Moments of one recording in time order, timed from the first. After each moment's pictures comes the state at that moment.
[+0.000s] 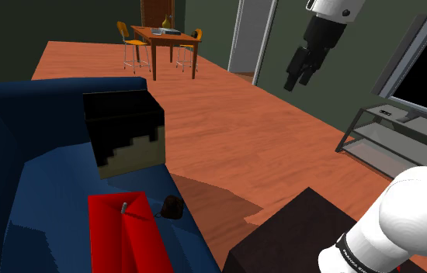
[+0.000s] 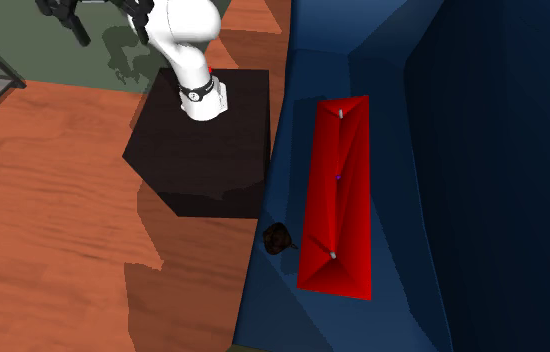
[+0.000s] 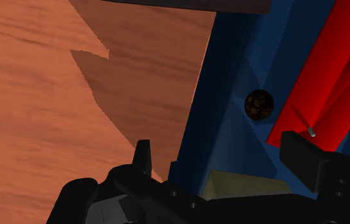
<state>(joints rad) 0.01 -0.75 0.07 -2.26 0.03 1.64 -0.06</state>
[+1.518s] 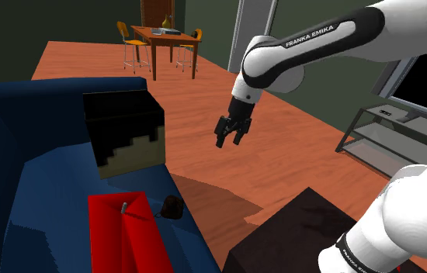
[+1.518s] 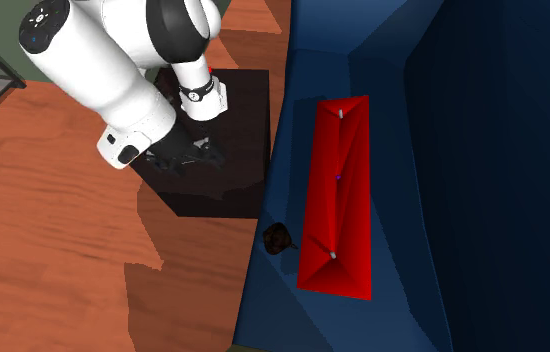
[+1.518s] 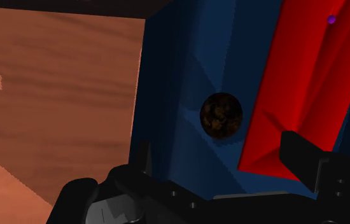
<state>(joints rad) 0.10 -0.19 0.08 -2.38 0.33 2.16 -0.08</state>
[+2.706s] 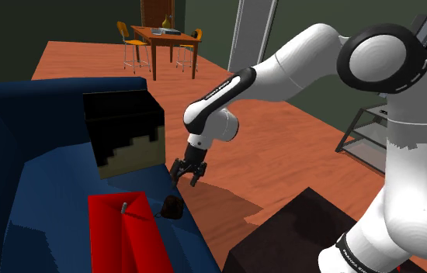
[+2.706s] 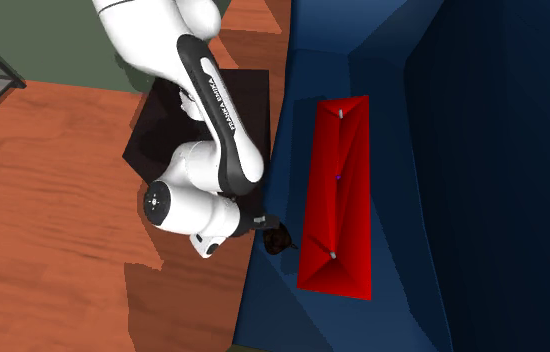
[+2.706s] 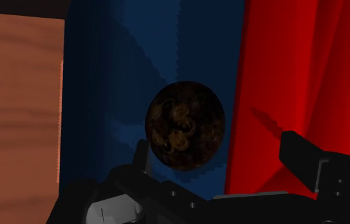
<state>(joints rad) 0.16 0.47 0.18 -2.07 0.65 2.38 -0.24</state>
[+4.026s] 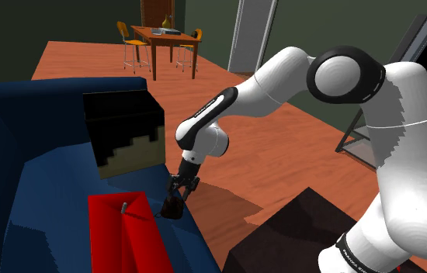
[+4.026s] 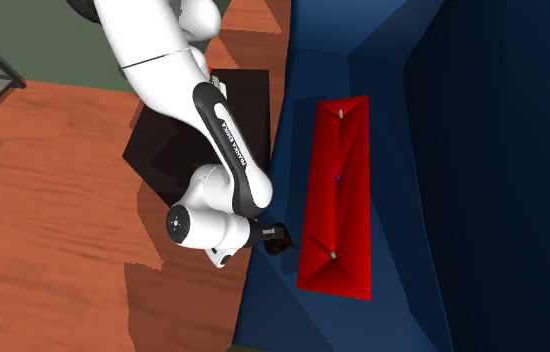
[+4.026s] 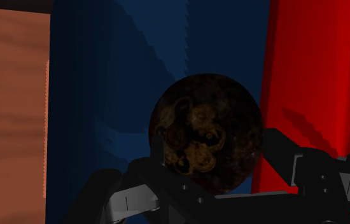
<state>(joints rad) 0.16 0.65 0.21 -1.98 0.70 2.45 -0.29</state>
